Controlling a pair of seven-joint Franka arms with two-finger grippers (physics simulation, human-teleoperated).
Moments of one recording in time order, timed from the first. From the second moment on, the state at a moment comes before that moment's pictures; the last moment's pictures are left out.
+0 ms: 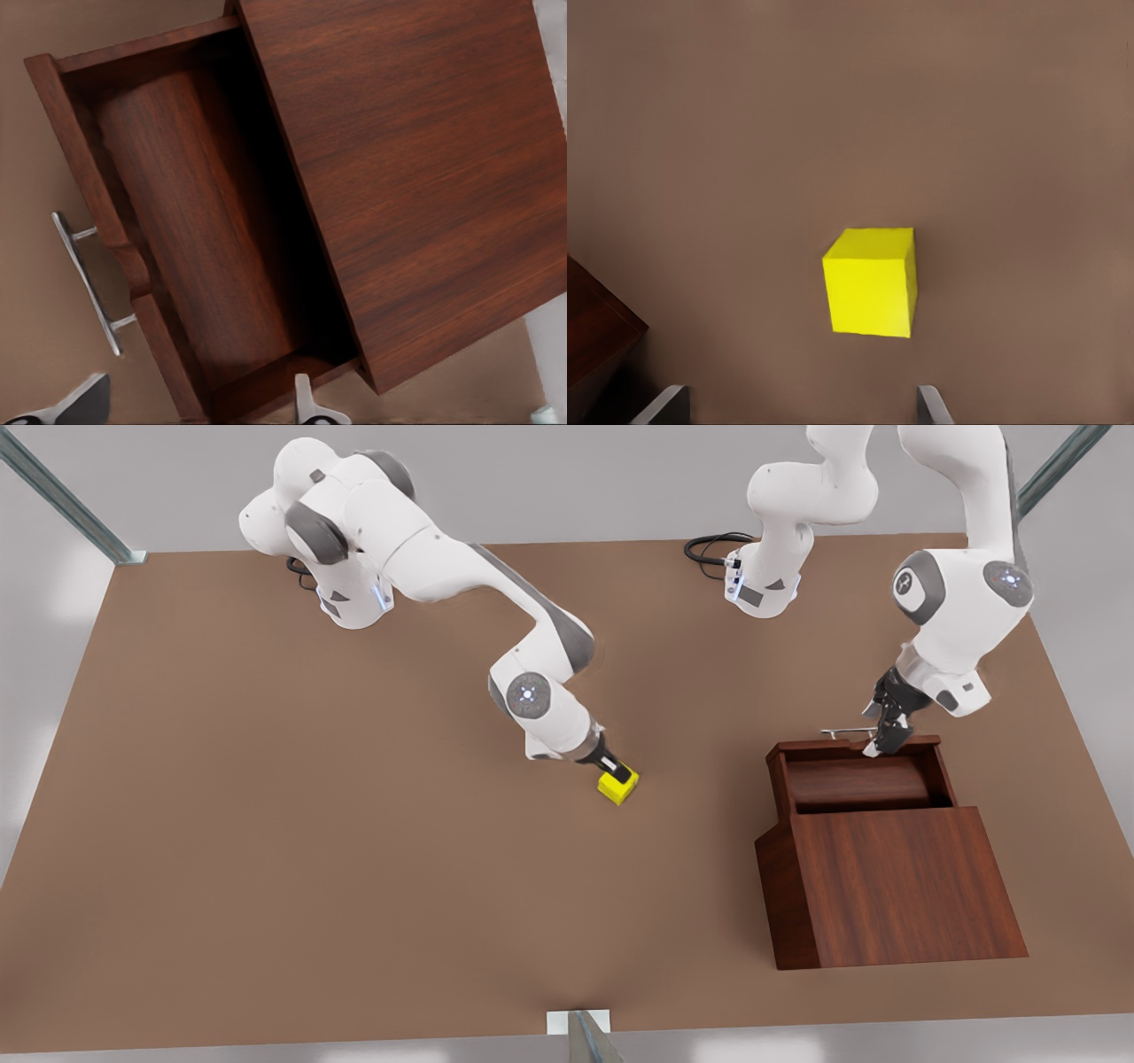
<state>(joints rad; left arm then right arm) -0.15 -0.10 0.16 -2.16 -0.13 2.25 -1.03 0.70 0.58 0.04 -1.47 0.38 2.30 1.24</state>
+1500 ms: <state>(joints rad) -0.68 0.69 -0.04 -1.75 0.12 2.39 -0.21 0.01 0.20 -0.04 -1.46 -0.09 1.64 0.01</state>
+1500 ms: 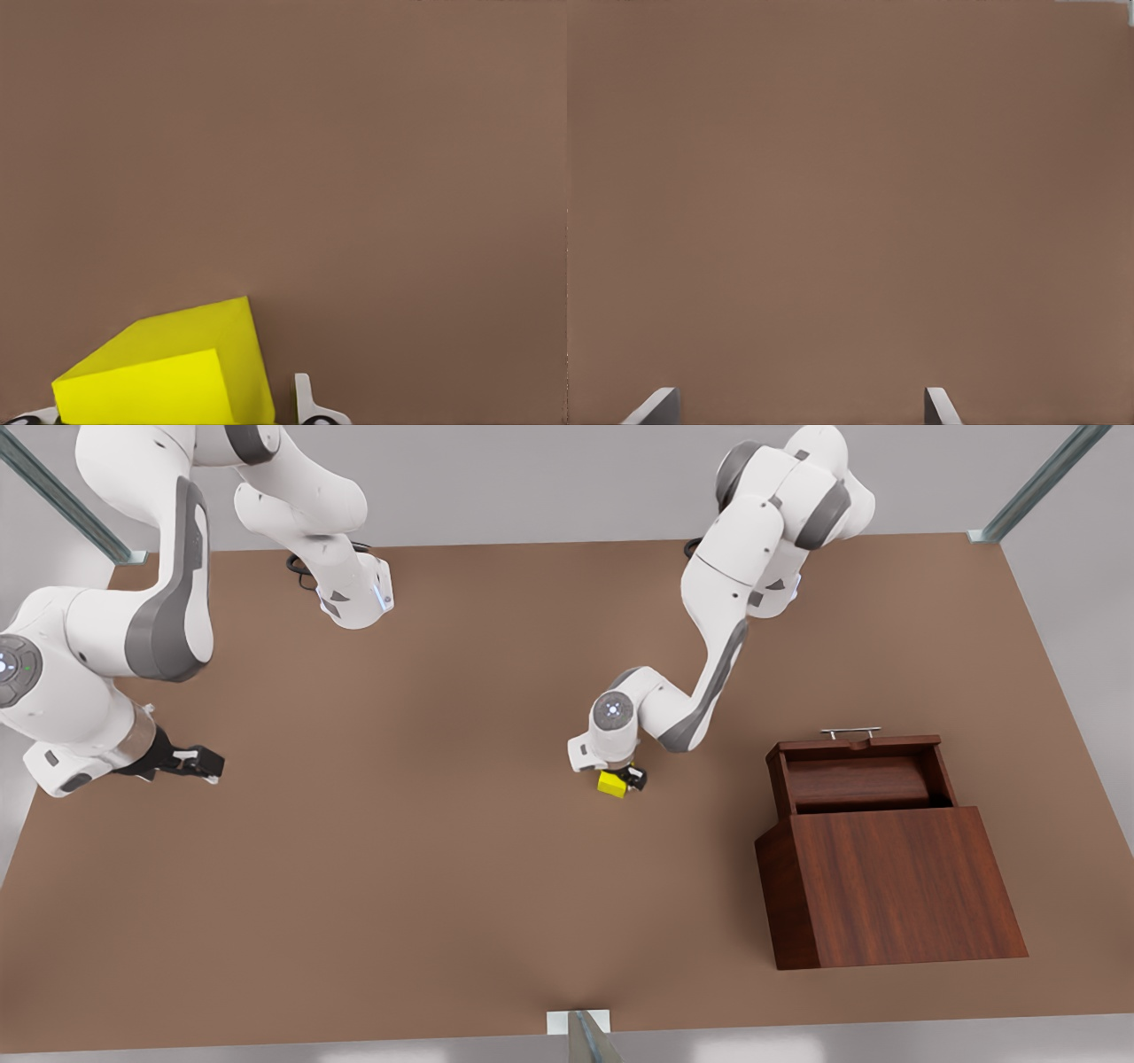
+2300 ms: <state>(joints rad) -0.67 0.33 0.40 -1.68 0.06 1.85 0.62 -0.06 0.21 -0.05 -1.43 0.00 1.63 -0.06</state>
